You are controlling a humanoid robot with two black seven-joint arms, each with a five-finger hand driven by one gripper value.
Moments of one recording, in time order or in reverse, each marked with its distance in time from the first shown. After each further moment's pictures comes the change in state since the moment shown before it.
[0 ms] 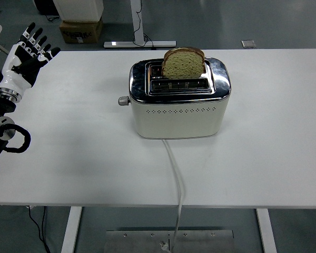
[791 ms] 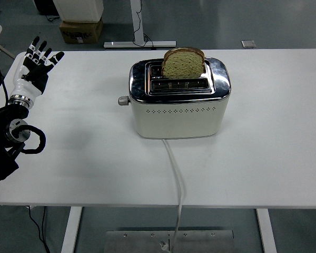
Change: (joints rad) left arm -0.001 -0.105 -0.013 0.115 -0.148 0.005 0.058; right arm 0.000 0.000 0.001 0.000 0.002 0.000 0.000
